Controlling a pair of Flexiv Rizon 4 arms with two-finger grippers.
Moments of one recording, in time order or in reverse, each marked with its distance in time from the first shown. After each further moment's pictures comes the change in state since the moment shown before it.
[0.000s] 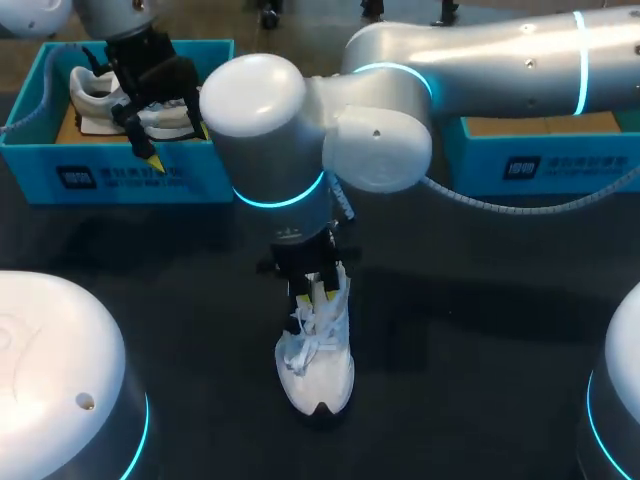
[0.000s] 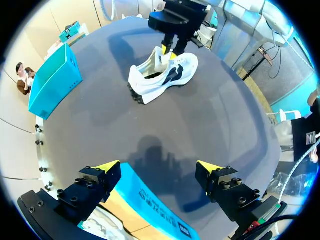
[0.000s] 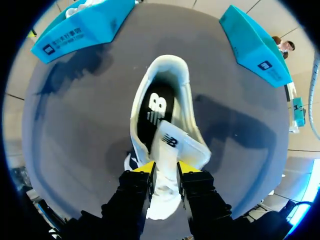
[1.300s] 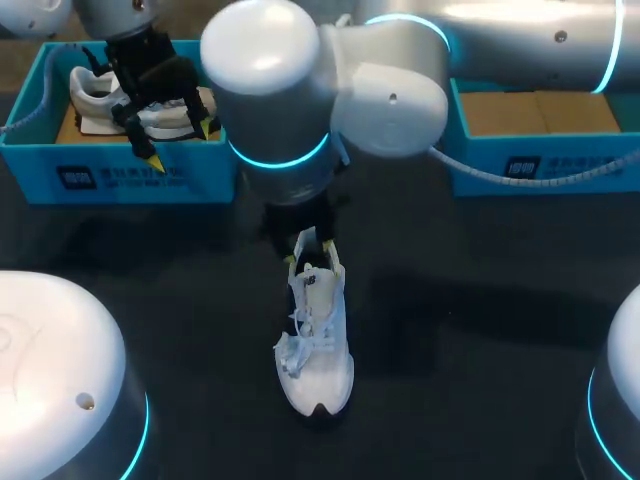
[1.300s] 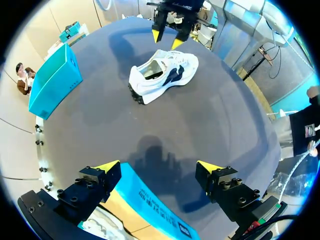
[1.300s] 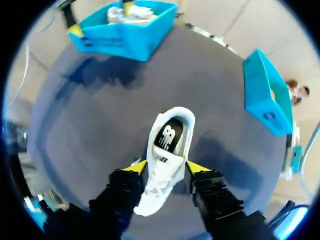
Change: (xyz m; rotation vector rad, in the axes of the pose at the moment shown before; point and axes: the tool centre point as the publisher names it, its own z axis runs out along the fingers) left arm 0.000 0.000 0.000 0.000 0.000 0.000; right arm 0.002 0.039 -0.058 -0.137 0.048 -0.329
